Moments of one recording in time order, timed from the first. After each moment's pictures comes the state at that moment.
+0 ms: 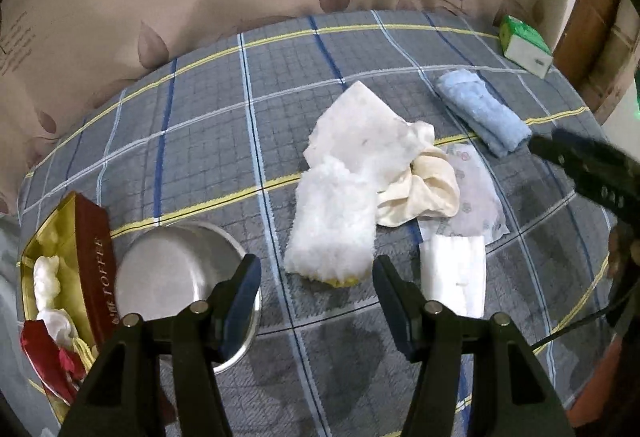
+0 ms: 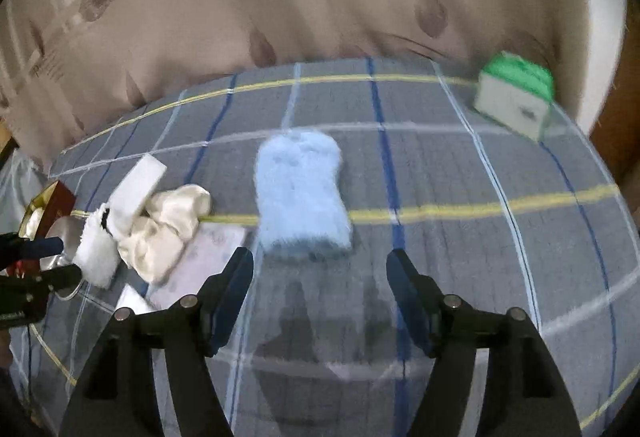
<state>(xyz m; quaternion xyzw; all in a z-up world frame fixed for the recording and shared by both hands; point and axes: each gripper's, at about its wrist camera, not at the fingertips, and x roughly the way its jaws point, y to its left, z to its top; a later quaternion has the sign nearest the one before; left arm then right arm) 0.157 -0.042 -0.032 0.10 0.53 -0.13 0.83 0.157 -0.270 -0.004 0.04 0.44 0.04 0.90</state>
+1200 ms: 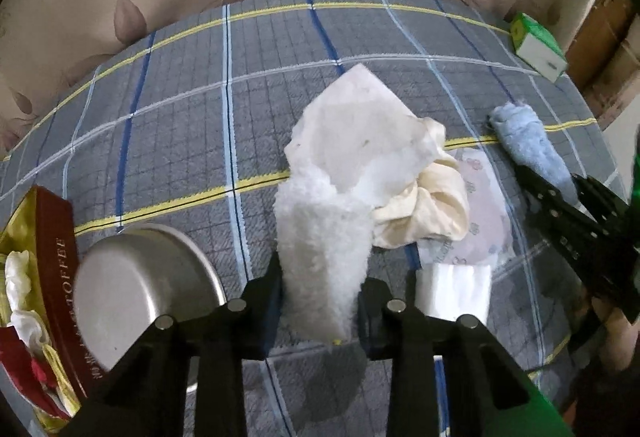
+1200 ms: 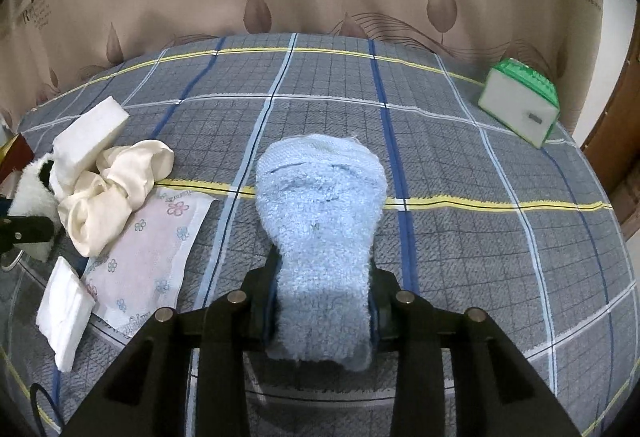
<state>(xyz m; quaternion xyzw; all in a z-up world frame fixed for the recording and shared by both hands) 0.182 -0.049 -0.054 0.07 0.56 -0.13 0.81 0.168 -0.249 -0.050 -0.04 0.45 0.00 0.89</state>
